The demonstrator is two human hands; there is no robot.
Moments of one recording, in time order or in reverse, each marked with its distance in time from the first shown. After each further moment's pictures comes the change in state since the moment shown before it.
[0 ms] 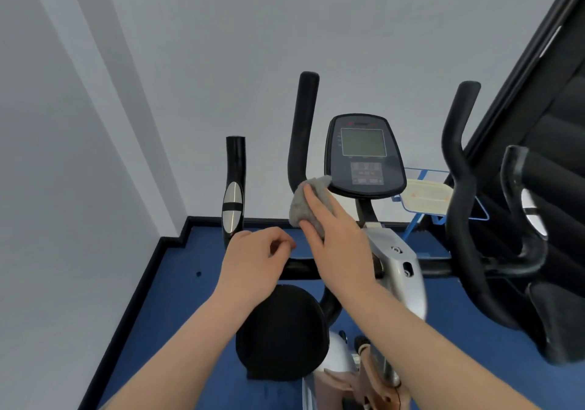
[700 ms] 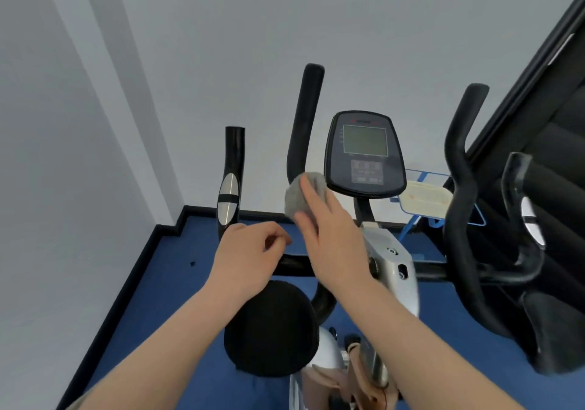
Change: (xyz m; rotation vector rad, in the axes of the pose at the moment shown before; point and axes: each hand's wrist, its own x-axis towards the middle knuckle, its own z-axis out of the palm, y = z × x) left_hand 0.001 0.002 0.001 0.060 -0.005 0.007; right_hand 0.006 -0.005 -0.008 -0.019 -0.085 0.011
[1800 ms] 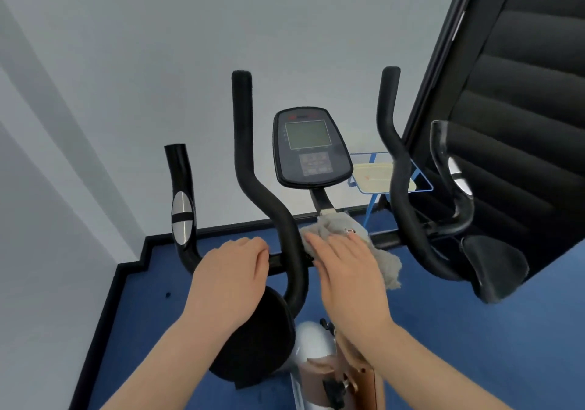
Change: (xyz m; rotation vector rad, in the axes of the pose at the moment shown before) left_hand -0.020 0.025 0.000 0.428 -0.096 0.213; right_hand -0.084 0.034 -0.025 -0.353 0.169 -0.012
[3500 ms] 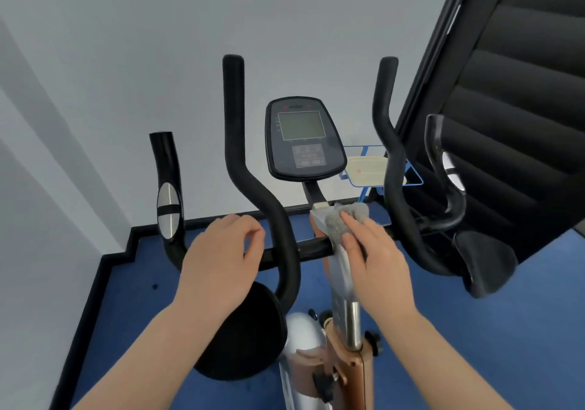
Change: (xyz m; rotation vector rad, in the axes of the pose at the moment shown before) left_hand 0.008 0.004 -0.005 -0.292 0.106 -0.039; right_hand 0.001 0.027 -0.017 0.272 0.021 0.376
